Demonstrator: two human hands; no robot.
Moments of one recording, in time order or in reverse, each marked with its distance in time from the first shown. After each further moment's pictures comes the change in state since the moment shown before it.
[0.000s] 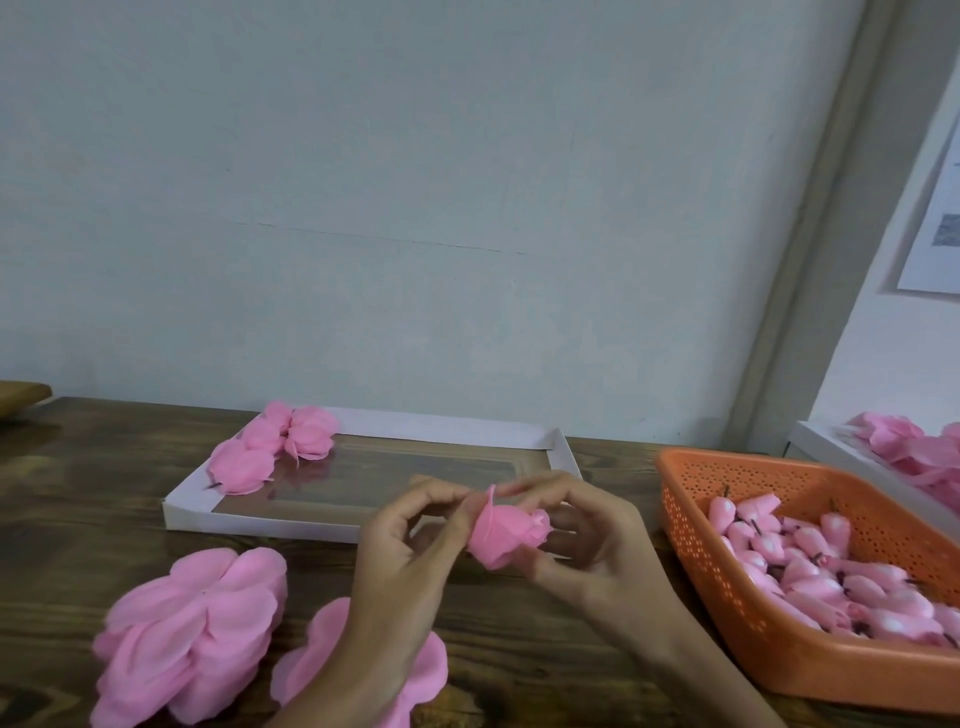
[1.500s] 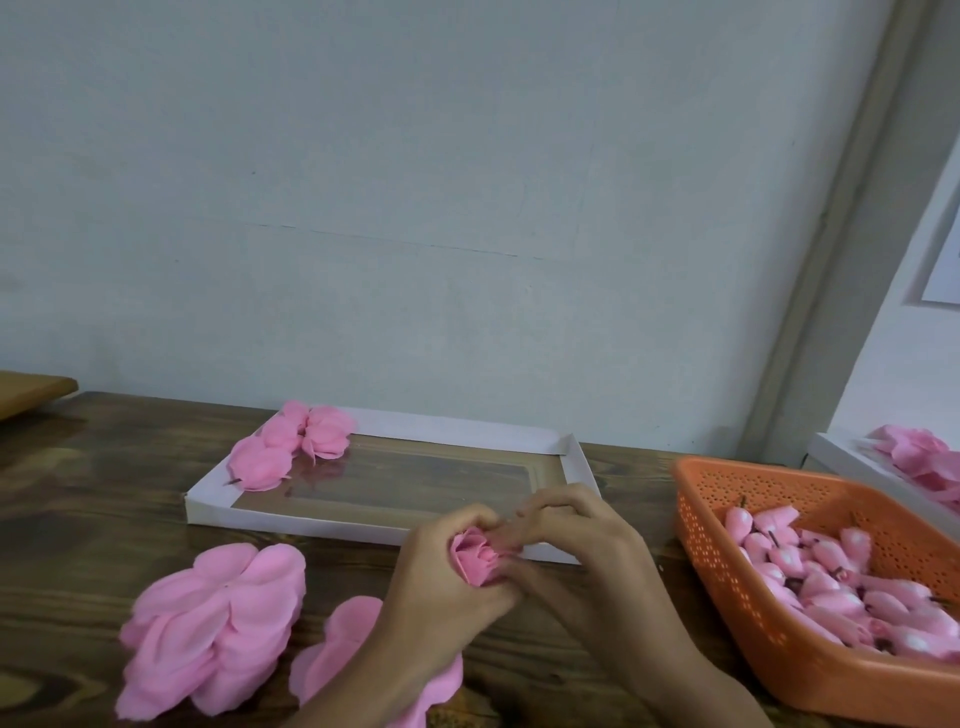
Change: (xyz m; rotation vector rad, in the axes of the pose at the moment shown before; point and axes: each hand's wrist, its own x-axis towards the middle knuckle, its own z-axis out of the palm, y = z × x) left_hand -0.004 -0.008 -0.005 0.276 -0.217 -0.075; right_hand -0.004 -0.003 0.010 -0.661 0.005 -0.201
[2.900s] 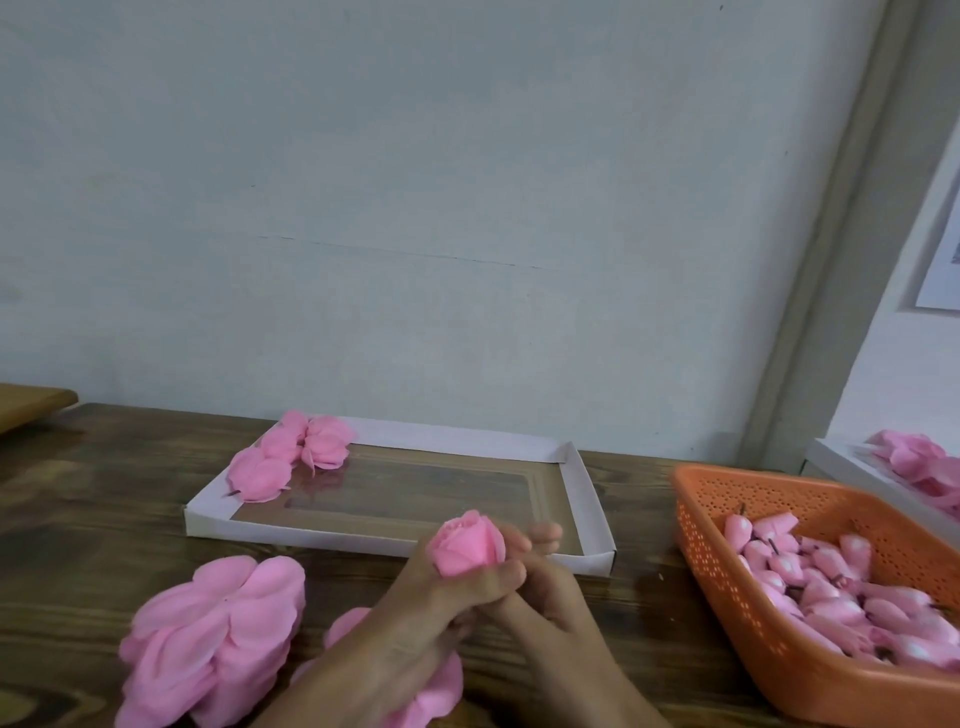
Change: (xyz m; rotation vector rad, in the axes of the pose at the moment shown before) left_hand 0.002 0.012 -0.006 -0.665 -0.239 -0.247; right_hand -0.008 -0.020 0.046 0.977 -0.103 0.483
